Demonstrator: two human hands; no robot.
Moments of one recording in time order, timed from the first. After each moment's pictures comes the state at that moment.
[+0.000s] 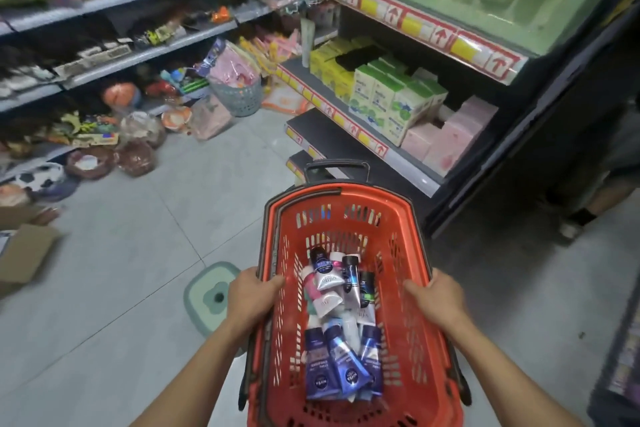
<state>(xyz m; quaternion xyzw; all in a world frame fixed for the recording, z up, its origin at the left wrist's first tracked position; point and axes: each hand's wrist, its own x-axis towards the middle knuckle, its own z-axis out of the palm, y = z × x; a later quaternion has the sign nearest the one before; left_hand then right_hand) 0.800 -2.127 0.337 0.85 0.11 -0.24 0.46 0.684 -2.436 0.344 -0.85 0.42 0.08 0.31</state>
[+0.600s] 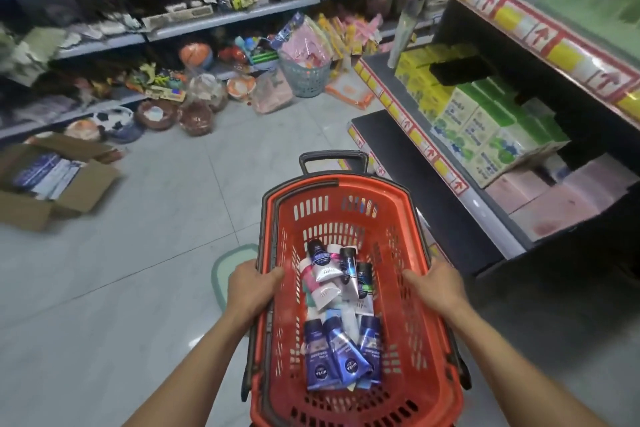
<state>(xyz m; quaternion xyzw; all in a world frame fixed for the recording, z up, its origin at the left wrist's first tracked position) 0.869 -2.083 0.317 0.79 0.25 -0.20 0.52 0.851 -2.411 0.342 -0.91 0.28 0.16 0.27</state>
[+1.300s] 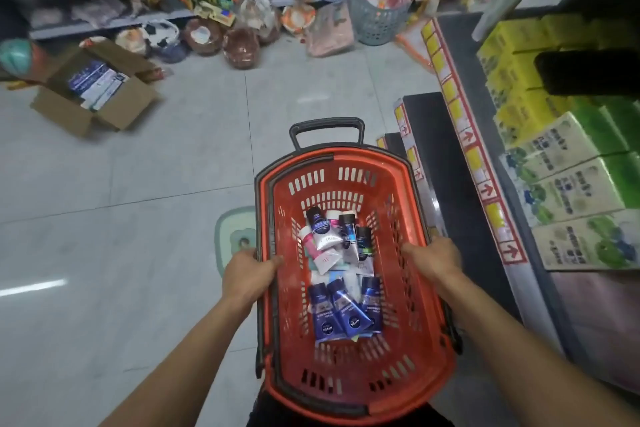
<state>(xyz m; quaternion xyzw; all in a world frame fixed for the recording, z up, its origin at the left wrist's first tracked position) 0.955 -2.154 0.257 0.75 0.41 -0.19 0.48 1.050 -2.464 0.255 -0.86 0.29 0.27 0.31</state>
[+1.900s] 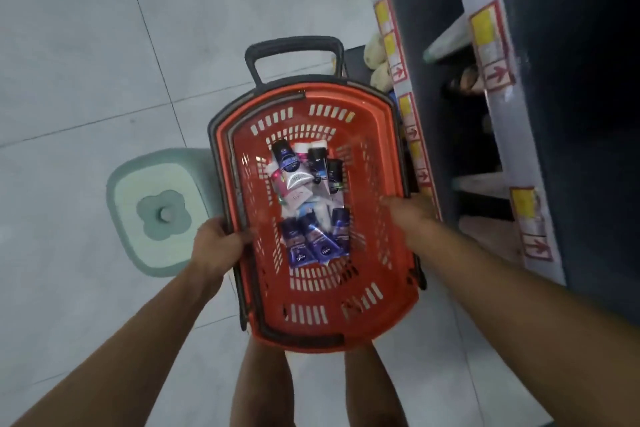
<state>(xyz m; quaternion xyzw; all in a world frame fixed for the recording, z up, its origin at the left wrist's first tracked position) 1.049 -2.131 -0.062 0.68 0.43 -0.31 0.51 1.116 -2.431 -0.083 -0.74 0.48 0.31 0.37</state>
